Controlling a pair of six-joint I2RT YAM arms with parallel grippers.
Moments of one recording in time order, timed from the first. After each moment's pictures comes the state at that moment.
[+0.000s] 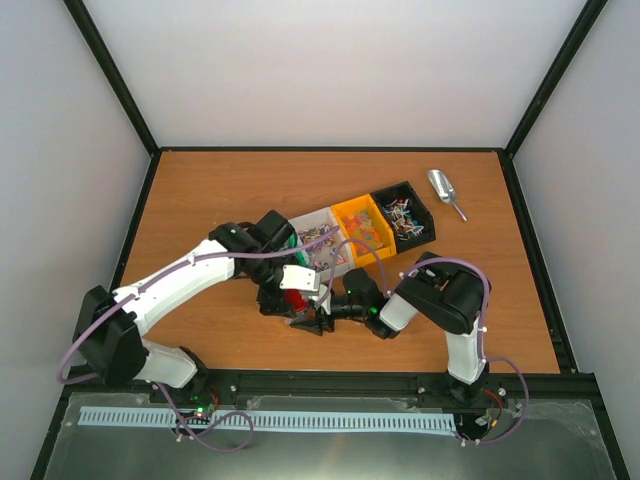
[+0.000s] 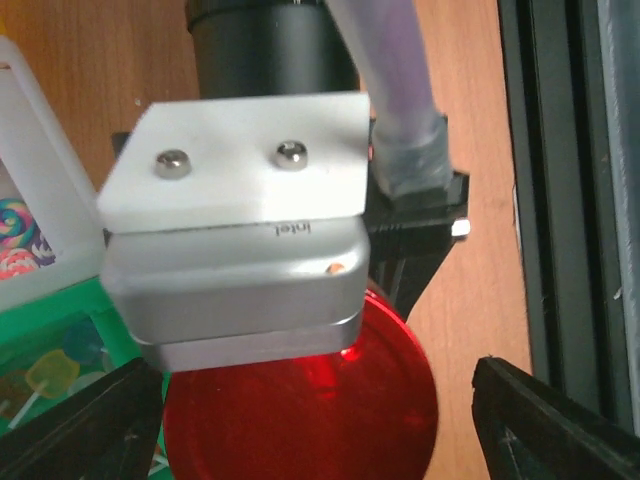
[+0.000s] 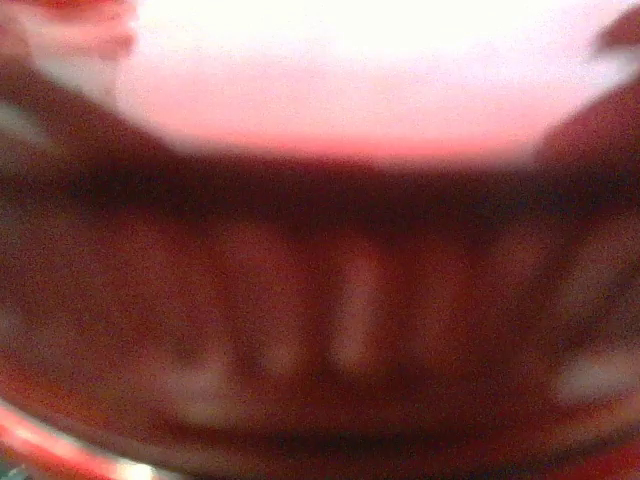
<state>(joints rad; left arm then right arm) -0.71 1.40 1.11 -1.04 0.39 0.91 0.91 1.94 0.51 1.08 -0.63 -0.26</state>
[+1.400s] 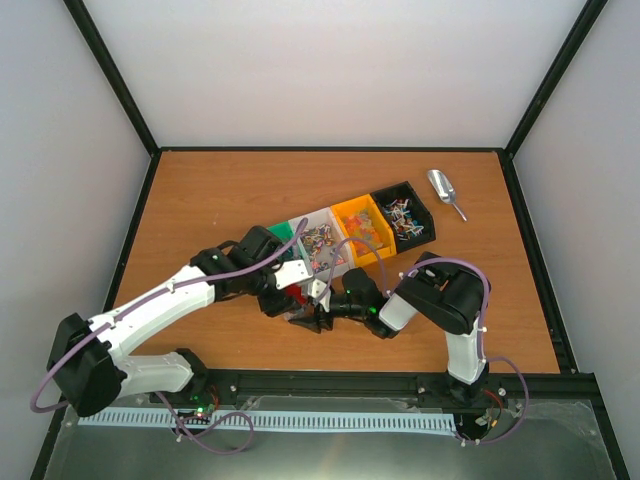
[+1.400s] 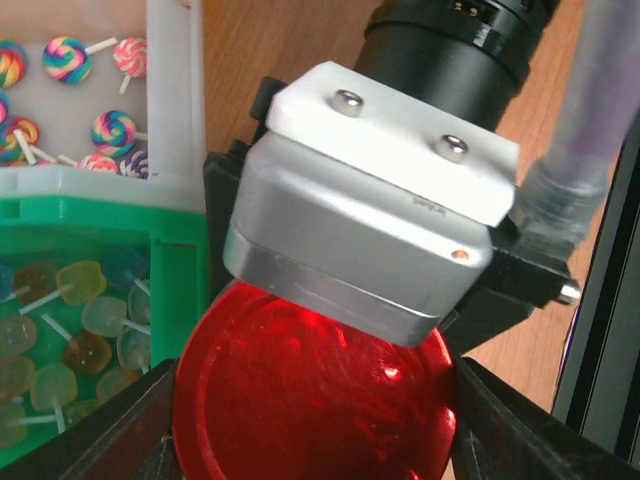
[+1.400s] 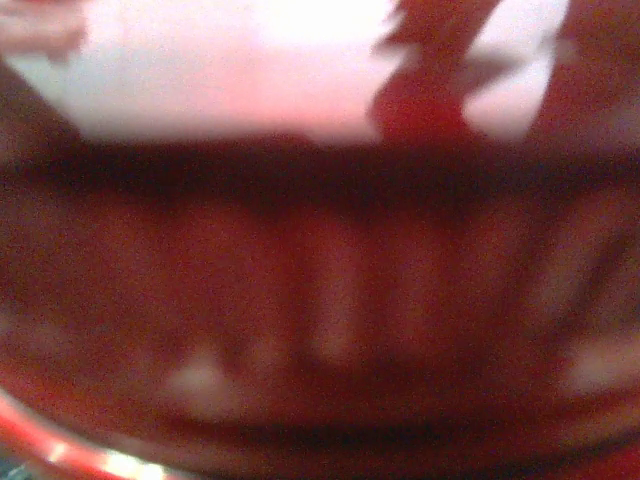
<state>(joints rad) -0.73 1.20 0.89 -0.76 0.28 0.38 0.91 1.94 0.52 1.07 -0.57 -0.22</state>
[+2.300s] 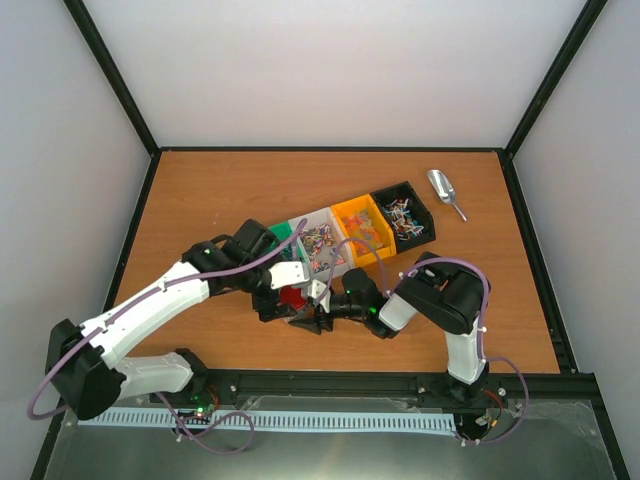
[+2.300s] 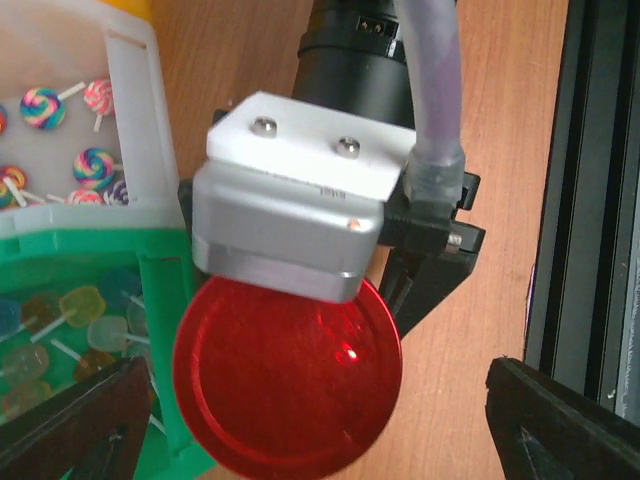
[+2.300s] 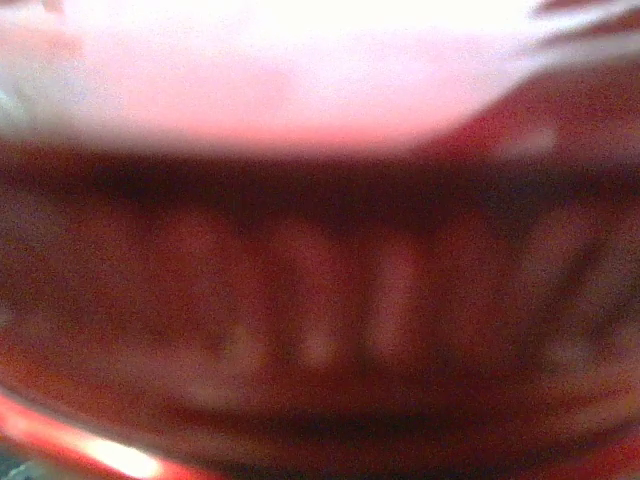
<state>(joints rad) -0.70 1.21 0.98 -0.90 0.37 0.60 0.91 1.95 0.52 1.07 -0.60 -0.22</state>
